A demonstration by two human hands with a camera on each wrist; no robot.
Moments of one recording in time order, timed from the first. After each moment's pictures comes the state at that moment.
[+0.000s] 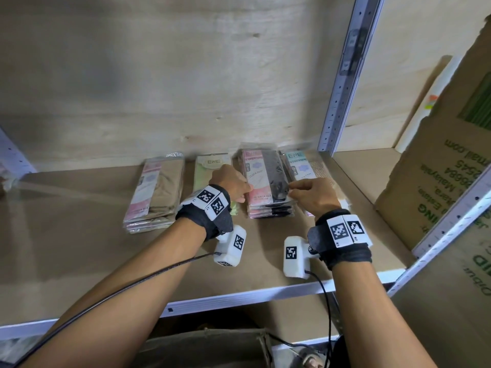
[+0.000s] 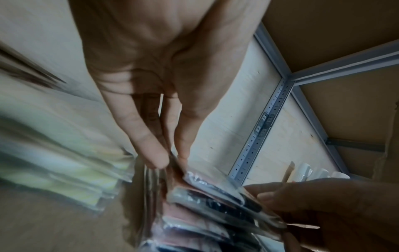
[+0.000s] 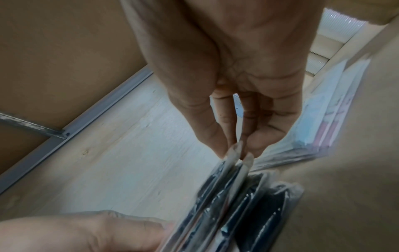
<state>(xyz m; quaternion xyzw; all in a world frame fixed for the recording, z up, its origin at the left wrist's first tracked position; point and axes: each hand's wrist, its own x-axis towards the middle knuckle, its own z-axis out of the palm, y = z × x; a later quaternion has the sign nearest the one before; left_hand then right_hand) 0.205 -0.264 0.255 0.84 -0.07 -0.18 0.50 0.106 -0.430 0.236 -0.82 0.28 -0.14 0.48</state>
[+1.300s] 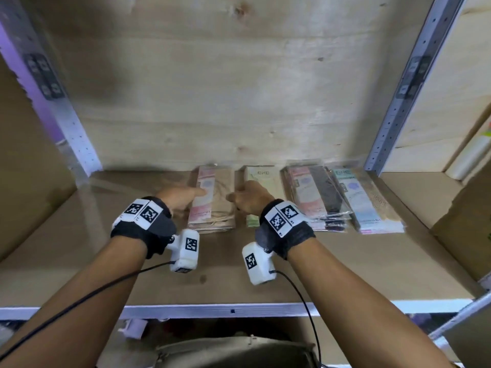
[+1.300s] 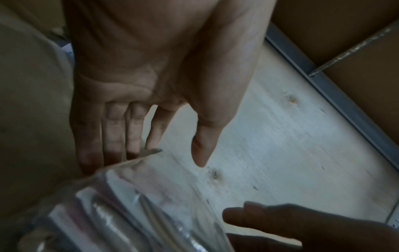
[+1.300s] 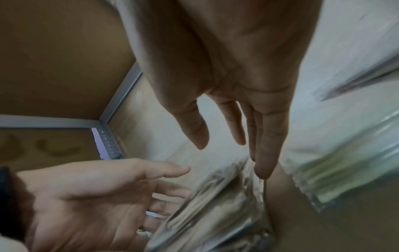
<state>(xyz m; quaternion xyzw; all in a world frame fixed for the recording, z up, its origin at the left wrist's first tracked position) 0.259 -0.046 0.249 0.87 0.05 -0.15 0.47 0.206 -0.228 0.257 -0.91 0.08 0.04 0.42</state>
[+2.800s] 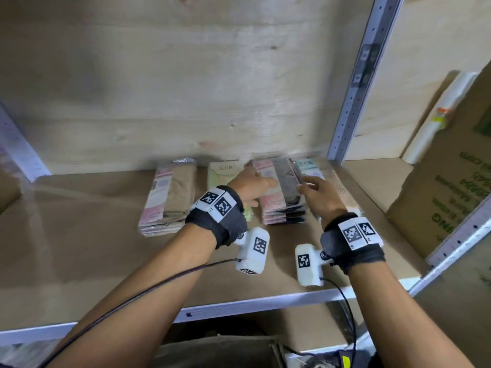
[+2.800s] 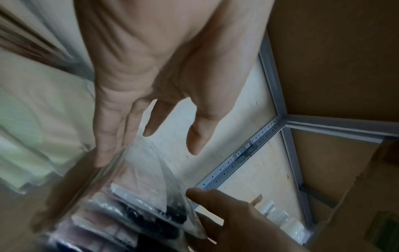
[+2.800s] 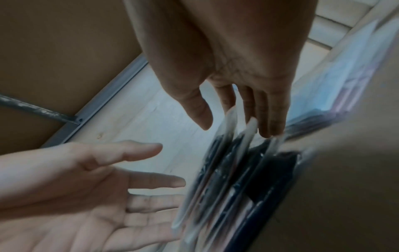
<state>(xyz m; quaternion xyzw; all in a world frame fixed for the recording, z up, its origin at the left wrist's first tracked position) 0.198 -0.258 0.272 0.82 -0.12 -0.23 0.52 0.128 -0.420 0.233 -0.80 0.25 -0.15 0.53</state>
